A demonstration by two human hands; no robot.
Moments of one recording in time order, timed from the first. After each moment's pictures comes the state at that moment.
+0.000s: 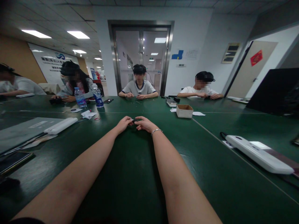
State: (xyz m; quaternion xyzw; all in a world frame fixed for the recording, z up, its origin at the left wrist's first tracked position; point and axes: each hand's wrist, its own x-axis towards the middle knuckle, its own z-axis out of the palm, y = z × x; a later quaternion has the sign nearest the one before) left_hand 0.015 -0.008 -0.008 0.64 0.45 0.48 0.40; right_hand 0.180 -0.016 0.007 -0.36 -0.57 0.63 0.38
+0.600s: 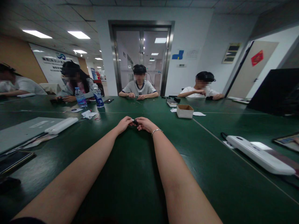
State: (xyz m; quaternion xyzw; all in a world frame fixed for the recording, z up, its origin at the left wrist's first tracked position) left_hand 0.016 -0.012 -0.005 0.63 0.46 0.47 0.40; right_hand 0.178 -0.018 0.009 -0.37 -0.57 0.63 0.38
